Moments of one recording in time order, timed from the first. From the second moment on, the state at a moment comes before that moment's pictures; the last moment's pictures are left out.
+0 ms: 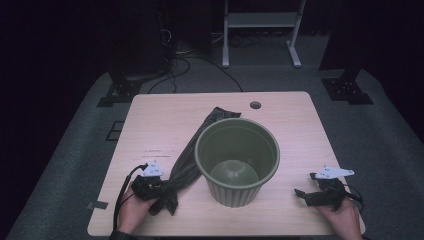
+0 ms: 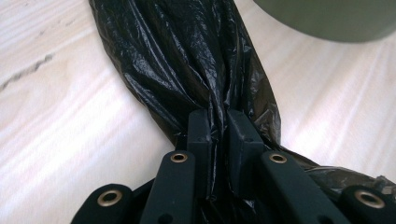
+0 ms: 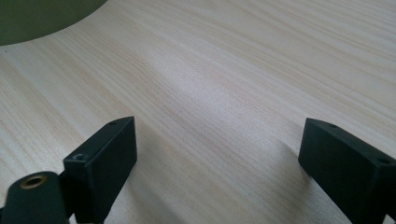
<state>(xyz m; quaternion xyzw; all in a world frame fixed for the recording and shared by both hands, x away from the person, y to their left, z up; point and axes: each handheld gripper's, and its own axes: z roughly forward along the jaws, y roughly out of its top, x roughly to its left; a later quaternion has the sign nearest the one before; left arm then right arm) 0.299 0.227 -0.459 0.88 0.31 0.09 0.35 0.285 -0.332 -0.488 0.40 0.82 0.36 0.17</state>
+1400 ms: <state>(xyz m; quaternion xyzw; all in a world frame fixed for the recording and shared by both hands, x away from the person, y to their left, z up) 0.361 0.167 -0.455 0.86 0.34 0.14 0.34 0.286 -0.332 -0.488 0.41 0.82 0.36 0.17</state>
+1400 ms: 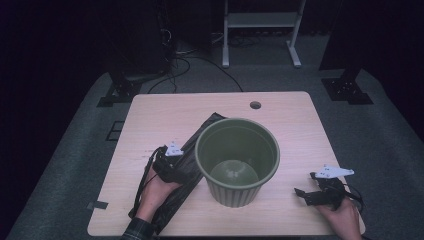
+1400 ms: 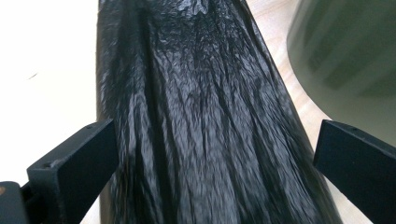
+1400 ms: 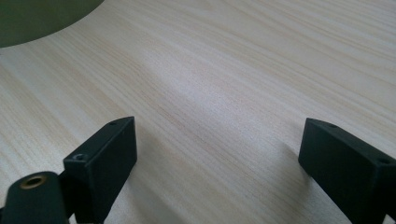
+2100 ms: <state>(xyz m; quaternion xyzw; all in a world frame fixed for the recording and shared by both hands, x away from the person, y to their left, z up) 0.372 0.165 -0.475 0.87 0.34 0.13 0.33 0.286 -0.332 -0.488 0.41 0.82 0.36 0.17</state>
